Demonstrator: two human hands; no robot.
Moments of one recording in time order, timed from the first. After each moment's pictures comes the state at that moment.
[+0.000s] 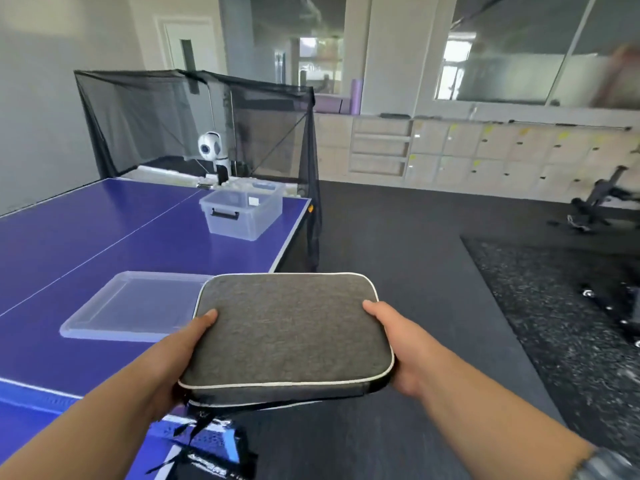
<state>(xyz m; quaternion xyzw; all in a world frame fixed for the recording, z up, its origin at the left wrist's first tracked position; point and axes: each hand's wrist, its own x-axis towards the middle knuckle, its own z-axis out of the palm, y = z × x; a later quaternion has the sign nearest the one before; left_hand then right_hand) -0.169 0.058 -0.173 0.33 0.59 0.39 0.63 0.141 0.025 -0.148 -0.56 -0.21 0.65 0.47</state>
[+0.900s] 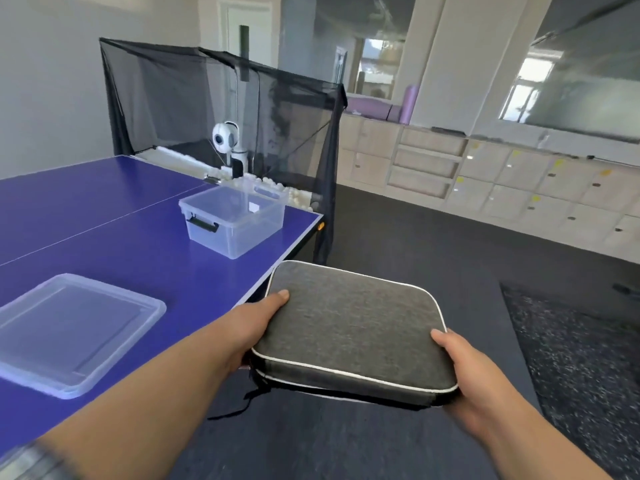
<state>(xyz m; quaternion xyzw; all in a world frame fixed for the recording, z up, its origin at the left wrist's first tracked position) 0.068 0.349 -0.173 0.35 0.61 0.37 0.61 0.382 0.307 -0.176 -0.56 -0.28 0.60 0.50</state>
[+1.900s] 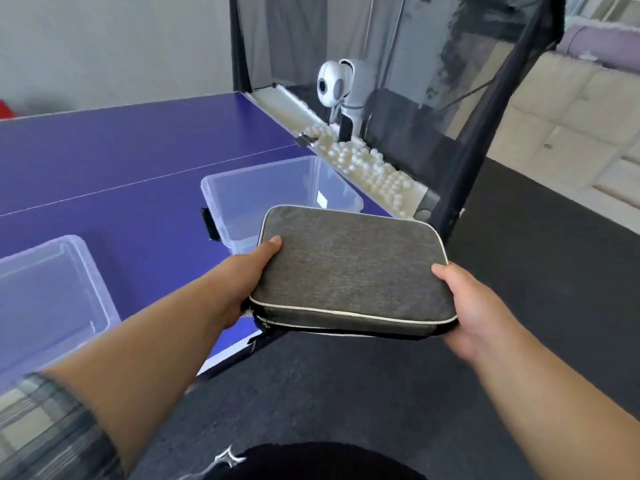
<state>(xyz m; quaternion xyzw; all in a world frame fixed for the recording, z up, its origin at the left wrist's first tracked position) 0.069 0.816 -0.214 0.10 0.71 0.53 0.46 0.337 0.966 -0.207 -0.48 -0.41 0.70 0.32</state>
